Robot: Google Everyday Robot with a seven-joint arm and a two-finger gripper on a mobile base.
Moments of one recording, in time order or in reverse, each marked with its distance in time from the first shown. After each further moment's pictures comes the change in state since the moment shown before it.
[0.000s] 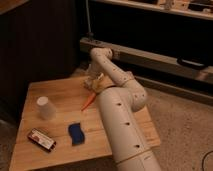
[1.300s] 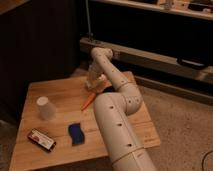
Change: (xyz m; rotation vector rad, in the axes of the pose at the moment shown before) arm 0.000 0.014 0.006 -0.070 -0.045 -0.020
